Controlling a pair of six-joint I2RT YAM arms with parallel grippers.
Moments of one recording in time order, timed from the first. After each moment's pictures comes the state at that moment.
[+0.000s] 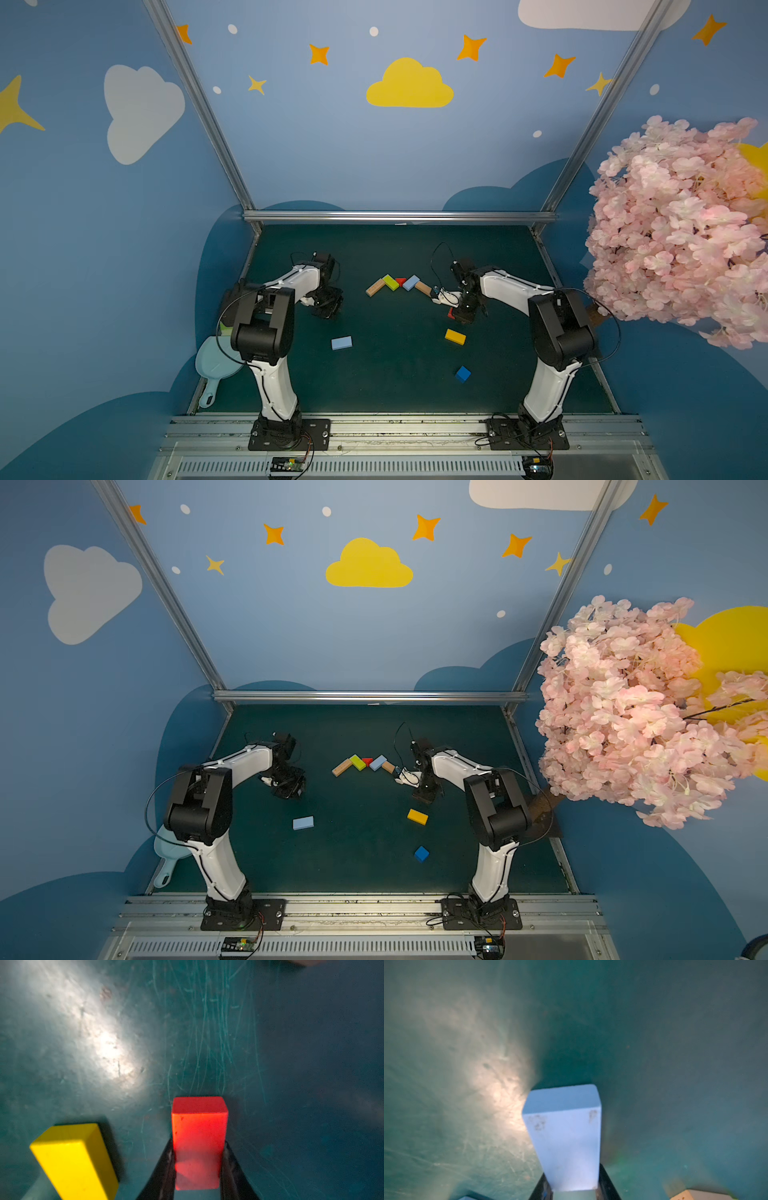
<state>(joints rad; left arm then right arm) -0.13 1.89 1.21 -0.83 0.16 -1.35 0.42 1.87 1.21 -0.79 0.00 -0.77</state>
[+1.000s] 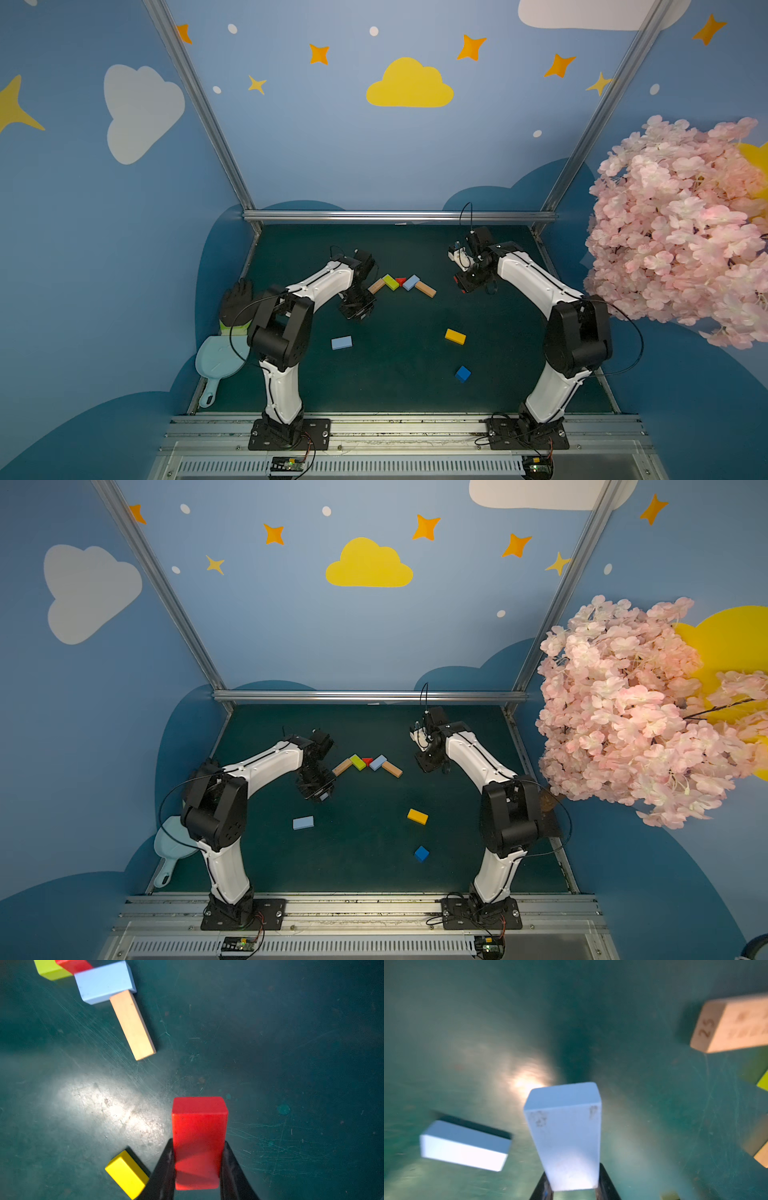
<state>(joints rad) -0.44 1.94 1.43 -1.05 0.17 -1.13 0.35 1.80 1.48 -0.89 -0.03 -0.22</state>
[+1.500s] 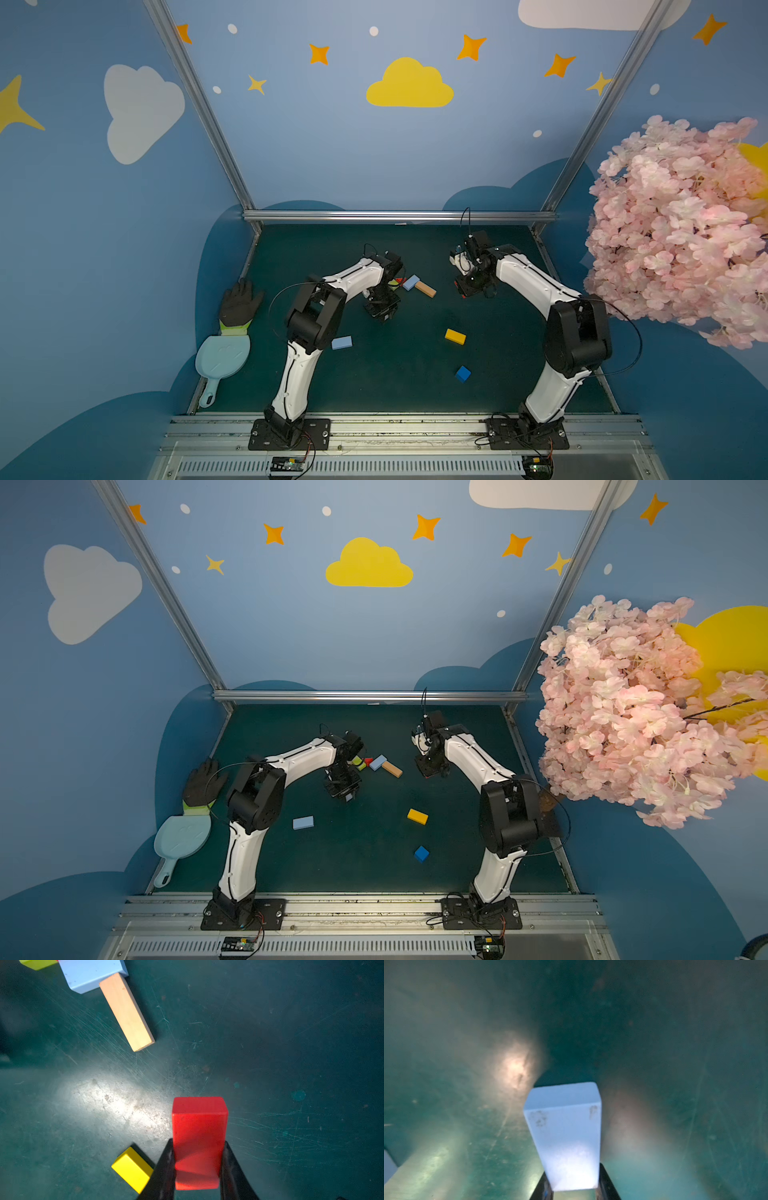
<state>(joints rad) -0.55 2.19 1.69 -1.11 0.20 -1.20 0.34 1.80 1.42 -0.90 -0.03 -0.17</state>
